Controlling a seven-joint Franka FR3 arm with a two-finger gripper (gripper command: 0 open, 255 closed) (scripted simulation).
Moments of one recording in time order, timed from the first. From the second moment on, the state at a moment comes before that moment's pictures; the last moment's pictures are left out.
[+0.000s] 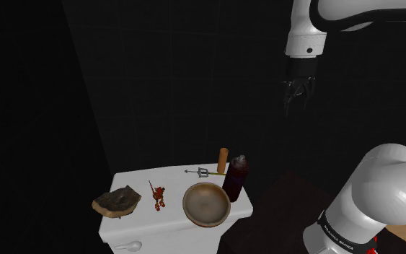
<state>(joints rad) -0.01 -0.81 -0.02 -2.45 -0.02 1.47 0.12</state>
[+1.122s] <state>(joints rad) 0.10 -0.35 0.23 -2.30 0.10 1.70 0.37</state>
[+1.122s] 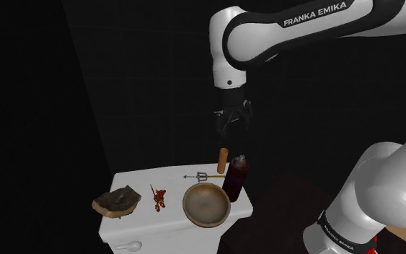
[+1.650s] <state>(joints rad) 0.14 -0.03 0.33 -2.11 0.07 1.77 0.52</state>
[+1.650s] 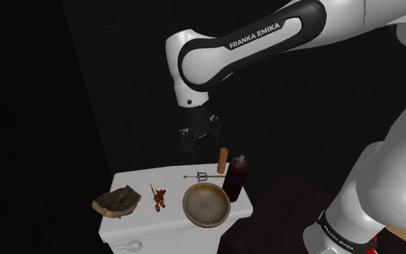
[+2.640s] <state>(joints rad) 0.33 0.59 0.37 -1.55 -0.08 1.71 0.74</state>
